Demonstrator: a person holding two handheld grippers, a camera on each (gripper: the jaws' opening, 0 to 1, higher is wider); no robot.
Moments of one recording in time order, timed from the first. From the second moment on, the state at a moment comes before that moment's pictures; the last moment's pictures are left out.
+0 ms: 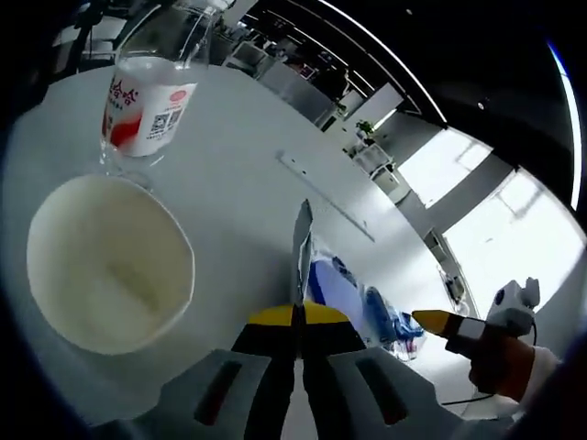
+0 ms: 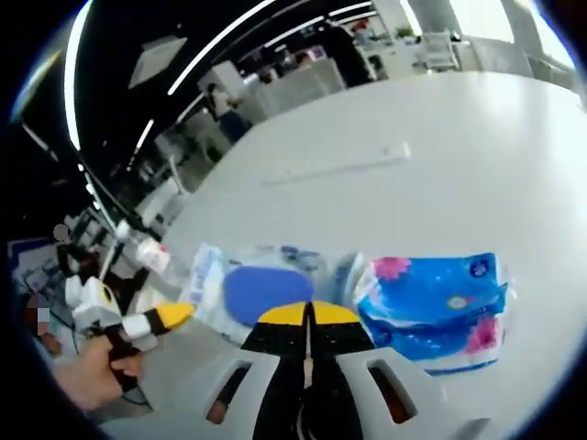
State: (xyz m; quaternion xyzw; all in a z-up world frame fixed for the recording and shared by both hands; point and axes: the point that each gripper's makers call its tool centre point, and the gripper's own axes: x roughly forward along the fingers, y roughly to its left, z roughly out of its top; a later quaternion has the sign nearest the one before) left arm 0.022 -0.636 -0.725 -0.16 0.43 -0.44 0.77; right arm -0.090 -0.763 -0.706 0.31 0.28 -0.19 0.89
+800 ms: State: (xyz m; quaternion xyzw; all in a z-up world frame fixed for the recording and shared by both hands) left arm 0.029 -0.634 -0.734 -0.04 0.43 -0.47 0.77; right arm -0.145 -0.736 -0.654 0.36 0.21 -0.16 0.89
